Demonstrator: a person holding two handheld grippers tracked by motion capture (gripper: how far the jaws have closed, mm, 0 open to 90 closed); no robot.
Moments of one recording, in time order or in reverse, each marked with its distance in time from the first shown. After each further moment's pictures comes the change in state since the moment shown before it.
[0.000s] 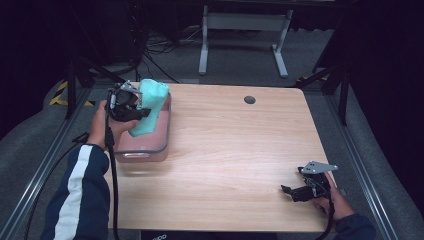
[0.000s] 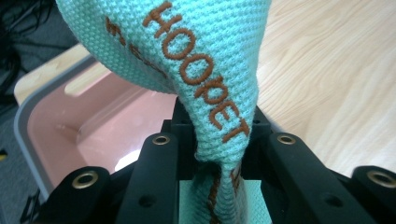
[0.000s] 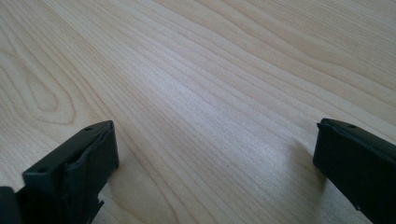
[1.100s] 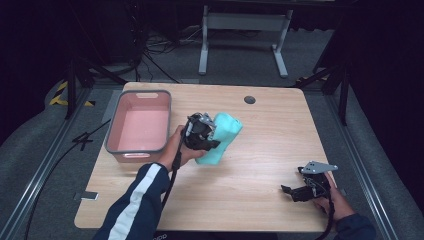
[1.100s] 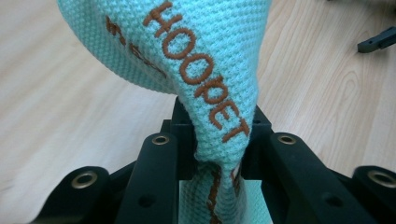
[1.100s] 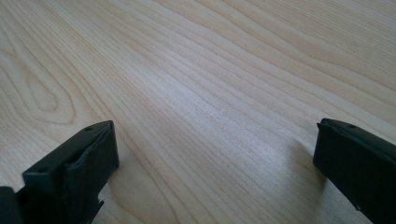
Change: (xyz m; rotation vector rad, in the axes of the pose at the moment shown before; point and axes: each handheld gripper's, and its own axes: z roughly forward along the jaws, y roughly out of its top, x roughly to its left) left arm -0.153 0.030 0.110 0.033 -0.342 0.200; right arm 0.000 0.000 0.000 -0.001 0.000 0.000
